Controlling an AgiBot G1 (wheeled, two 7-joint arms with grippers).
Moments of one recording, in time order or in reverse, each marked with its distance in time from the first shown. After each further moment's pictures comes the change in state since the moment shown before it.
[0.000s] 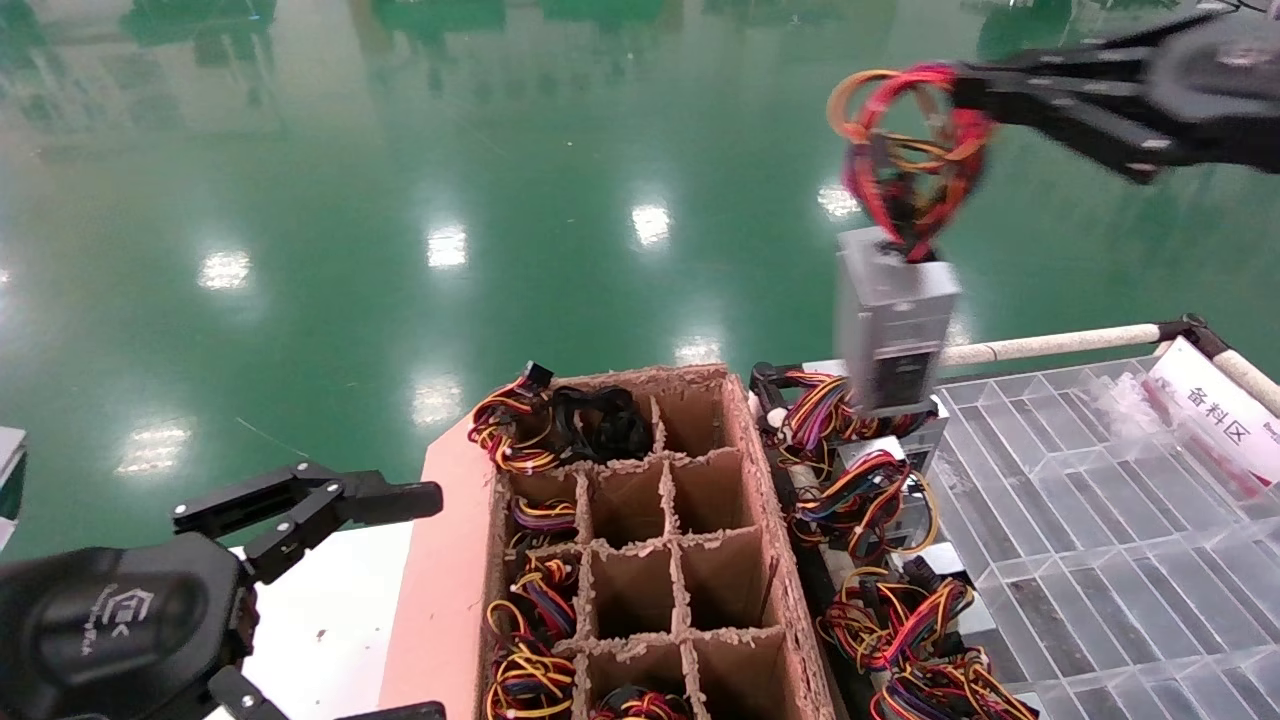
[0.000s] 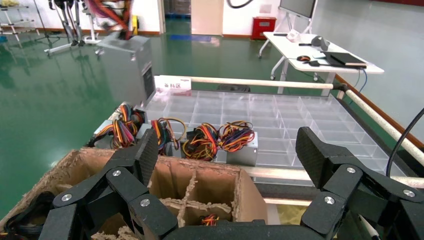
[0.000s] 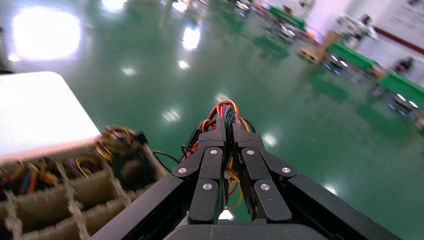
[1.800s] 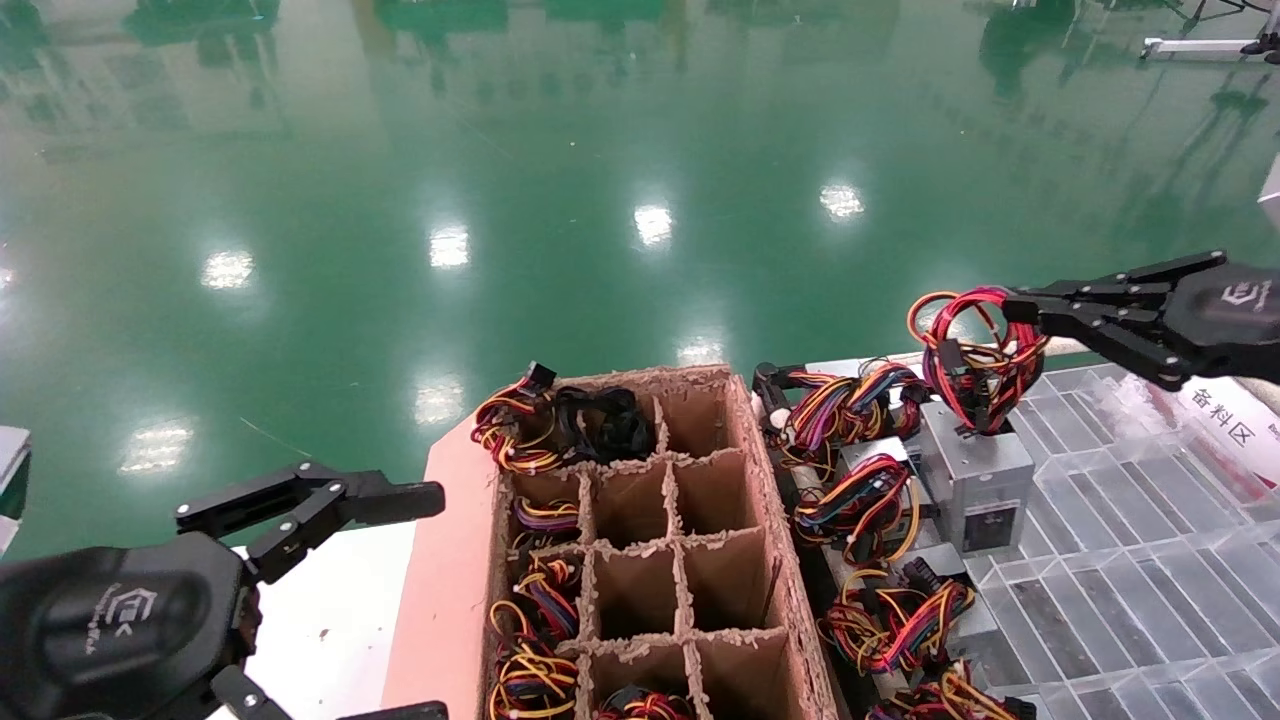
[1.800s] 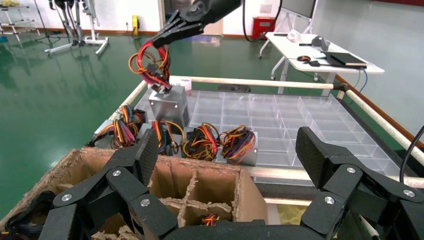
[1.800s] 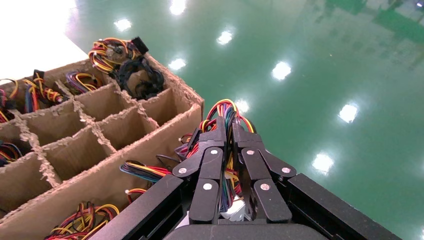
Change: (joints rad) left arm 0.000 0.000 0.000 0.000 0.000 0.000 0.000; right arm -0.144 0.097 -0.129 -0.034 0.009 0.045 0.015
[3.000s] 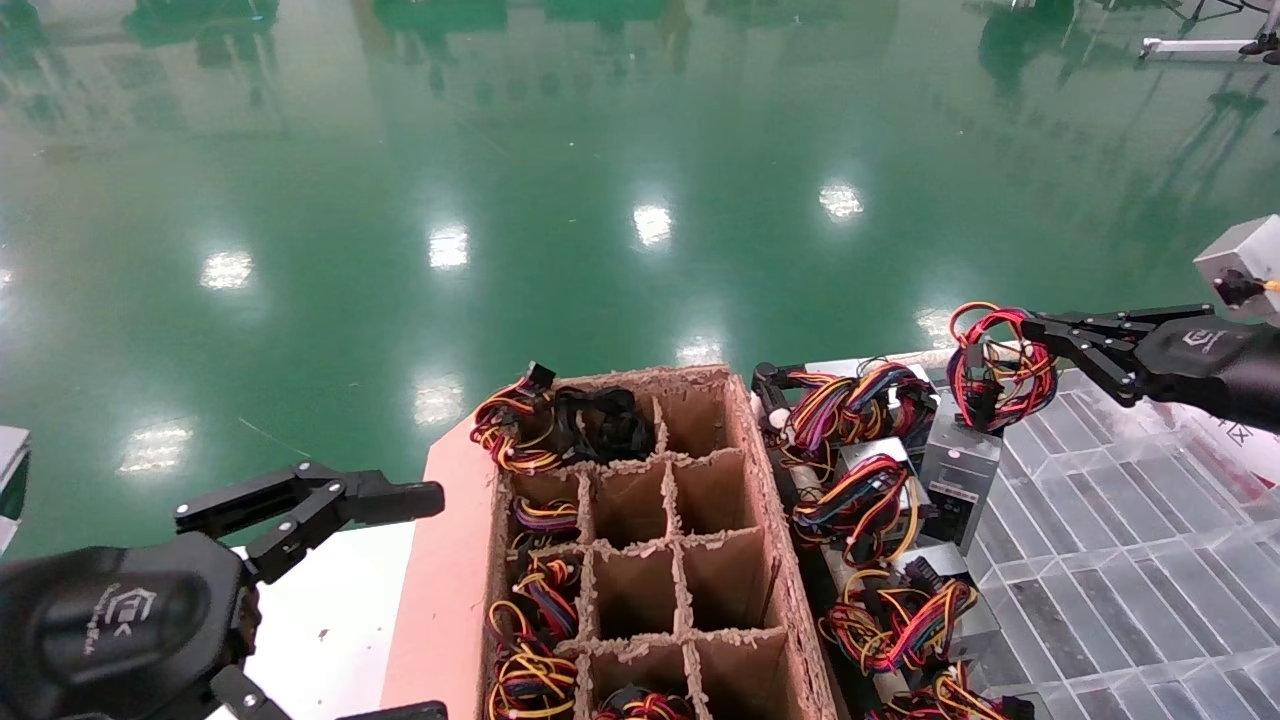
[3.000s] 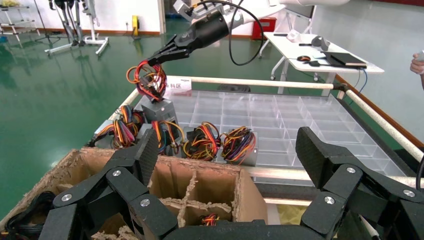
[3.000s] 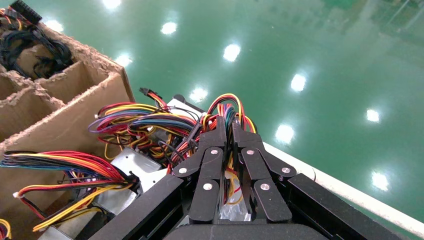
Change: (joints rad) left arm 0.000 0.000 0.000 0.000 0.000 0.000 0.000; right arm -0.133 -0.066 0.056 -0.175 0.082 0.224 -0.156
